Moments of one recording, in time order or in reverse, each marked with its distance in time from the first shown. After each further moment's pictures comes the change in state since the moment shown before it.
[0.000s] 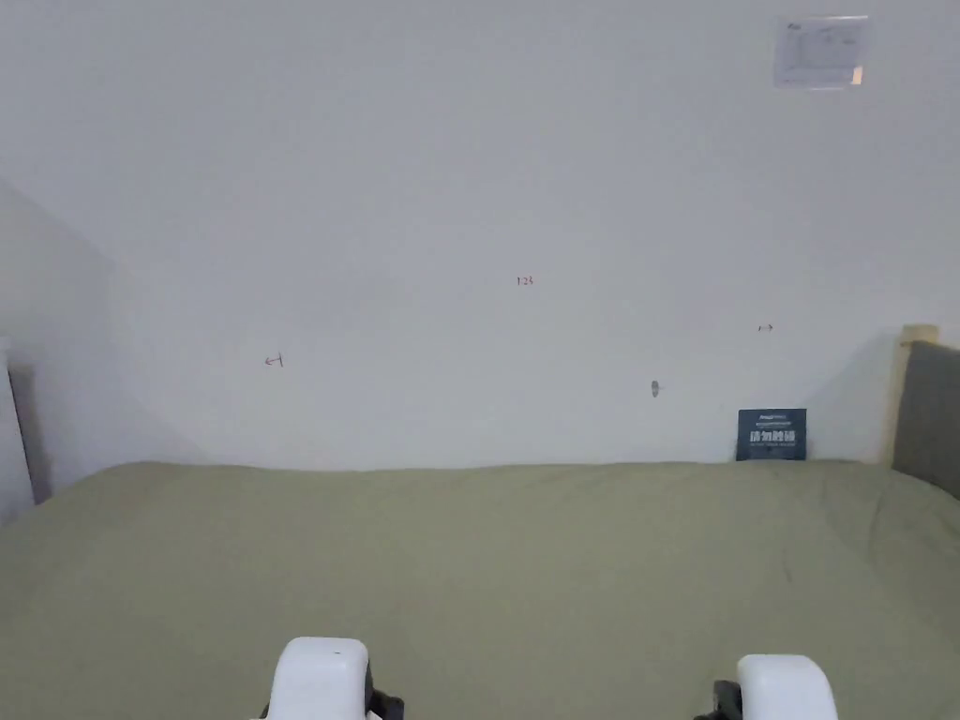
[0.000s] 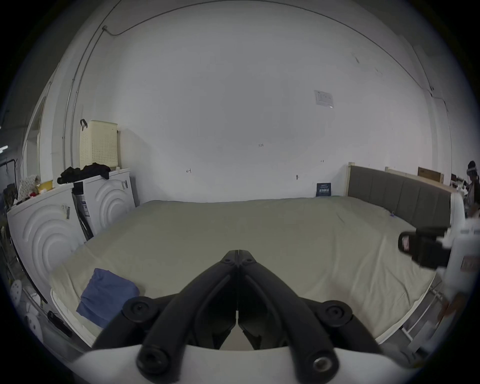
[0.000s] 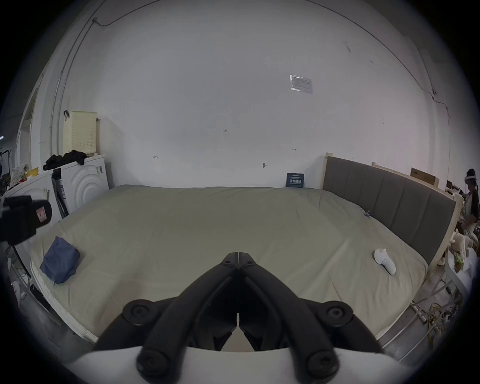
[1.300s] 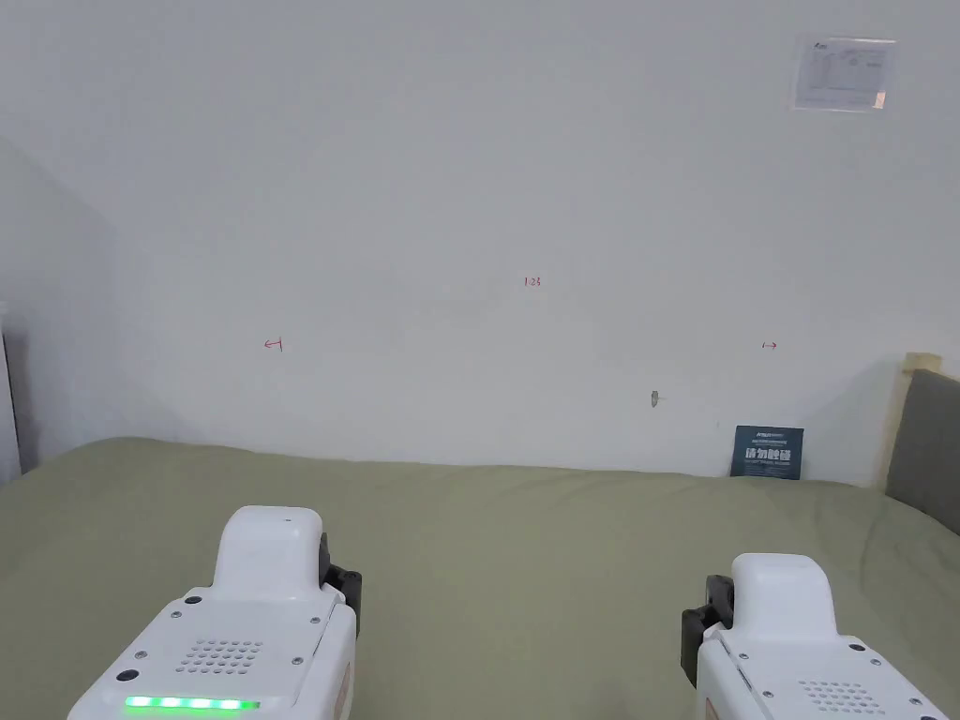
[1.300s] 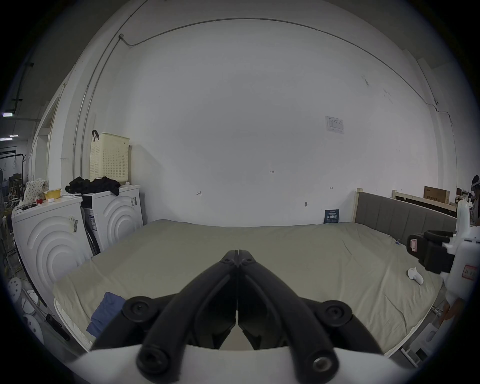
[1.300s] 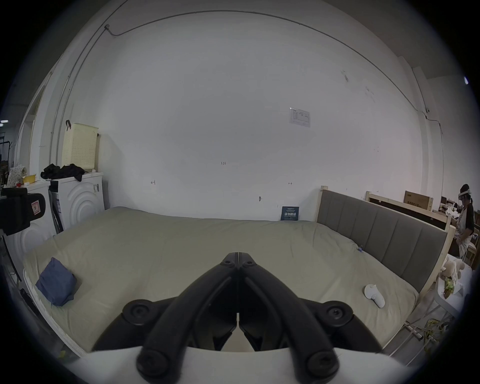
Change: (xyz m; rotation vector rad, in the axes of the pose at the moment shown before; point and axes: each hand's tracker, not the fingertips) left arm -0.027 0.063 -0.001 0.113 0.045 0.053; right arm -0.016 0.074 0.008 0.164 -0.037 0.043
